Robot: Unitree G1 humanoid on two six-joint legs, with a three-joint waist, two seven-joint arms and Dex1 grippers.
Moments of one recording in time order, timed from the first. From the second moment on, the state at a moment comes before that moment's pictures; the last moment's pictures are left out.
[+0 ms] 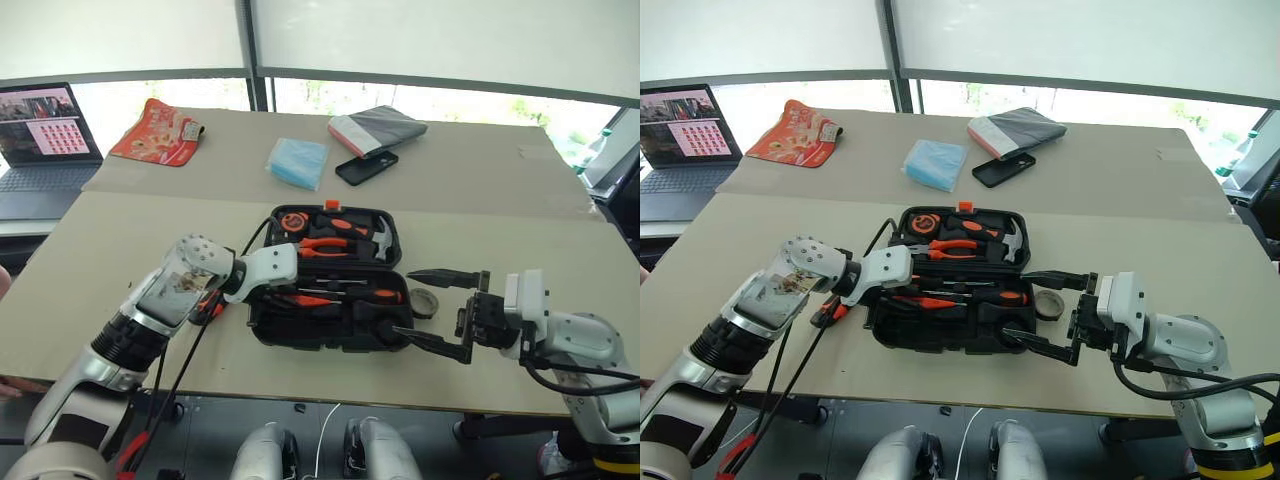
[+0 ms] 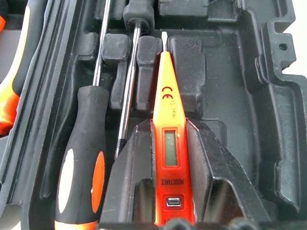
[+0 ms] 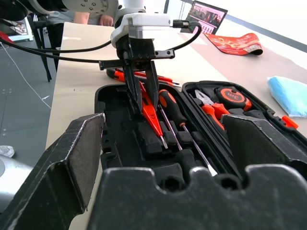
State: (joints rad) left arm -0.67 0.72 -0.42 -0.05 -0.06 0.50 -1.26; right arm -0.02 -0.72 -0.13 -0.40 0.57 0.12 1.07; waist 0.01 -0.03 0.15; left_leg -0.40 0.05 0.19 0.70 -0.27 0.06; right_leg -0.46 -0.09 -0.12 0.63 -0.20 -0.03
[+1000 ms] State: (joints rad) left arm -0.65 0.68 -0.27 -0.09 -0.15 0.43 -1.26; right arm -0.01 -0.72 -0.11 -0.40 0.59 0.18 1.07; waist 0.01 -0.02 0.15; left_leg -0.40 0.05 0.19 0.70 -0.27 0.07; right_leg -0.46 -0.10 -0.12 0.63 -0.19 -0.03
